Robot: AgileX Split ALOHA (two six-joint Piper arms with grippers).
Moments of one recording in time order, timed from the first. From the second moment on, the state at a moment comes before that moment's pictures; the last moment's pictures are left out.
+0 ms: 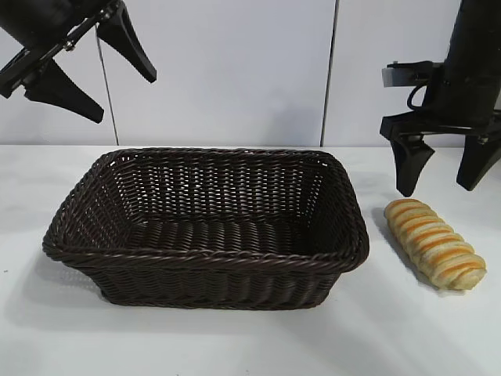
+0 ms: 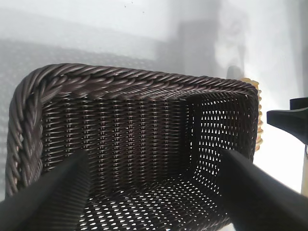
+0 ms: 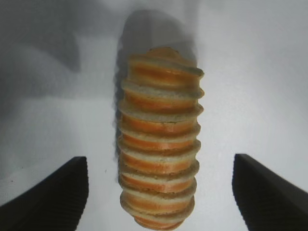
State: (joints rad) left arm -0.19 1.79 -1.40 -0.68 0.92 0.10; right arm 0.11 1.99 -1.42 -0.01 0.98 -0.10
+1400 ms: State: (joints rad) left arm -0.19 1.79 -1.40 -0.68 0.92 0.10; right arm 0.11 2.05 -1.40 0.01 0.95 -0.10
